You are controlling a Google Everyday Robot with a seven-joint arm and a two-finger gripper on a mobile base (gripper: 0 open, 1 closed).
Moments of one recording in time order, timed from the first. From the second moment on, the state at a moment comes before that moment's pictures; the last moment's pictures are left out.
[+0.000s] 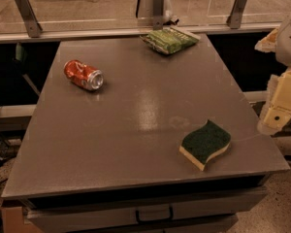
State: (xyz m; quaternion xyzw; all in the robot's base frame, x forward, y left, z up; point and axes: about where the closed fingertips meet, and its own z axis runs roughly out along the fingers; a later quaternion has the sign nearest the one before) arm 0.438 -0.216 0.977 -0.60 0.78 -0.04 0.16
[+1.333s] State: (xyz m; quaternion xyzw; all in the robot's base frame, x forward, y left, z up) arm 0.520 -0.014 0.944 -0.70 0.67 0.06 0.22
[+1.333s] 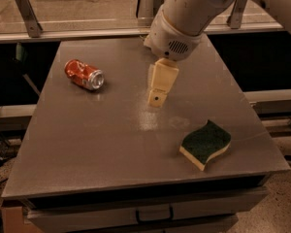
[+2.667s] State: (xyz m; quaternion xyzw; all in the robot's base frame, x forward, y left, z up) arm 0.595 0.111 0.935 -0.67 0.68 0.10 0.27
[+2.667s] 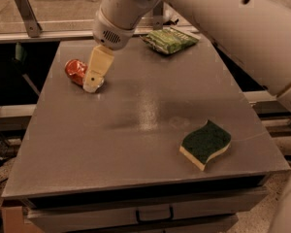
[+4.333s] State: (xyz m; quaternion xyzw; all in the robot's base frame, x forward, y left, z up) arm 0.706 0.191 0.845 -0.52 0.83 0.08 0.20
